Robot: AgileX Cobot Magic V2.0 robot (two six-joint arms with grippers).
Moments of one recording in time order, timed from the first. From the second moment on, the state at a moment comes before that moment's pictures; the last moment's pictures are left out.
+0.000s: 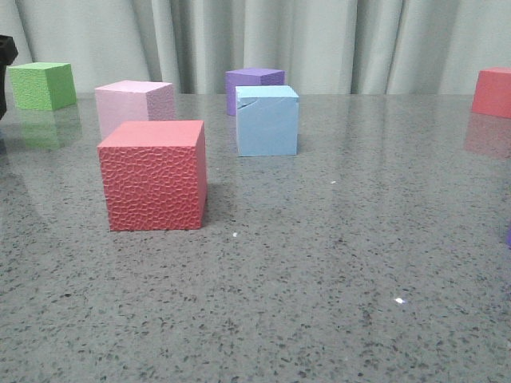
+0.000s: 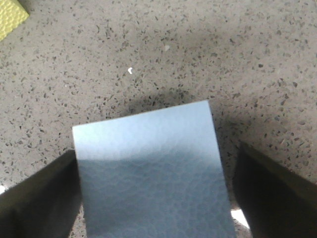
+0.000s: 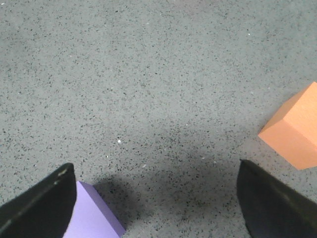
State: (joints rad) left arm -0.06 1.67 -1.33 0.22 0.82 -0.20; right arm 0.23 0.90 -0.99 -0.26 0.98 0.37
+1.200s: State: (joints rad) left arm -0.13 1.65 -1.60 0.21 1.05 -0.10; right arm 0.23 0.90 -0.99 -0.26 0.98 0.36
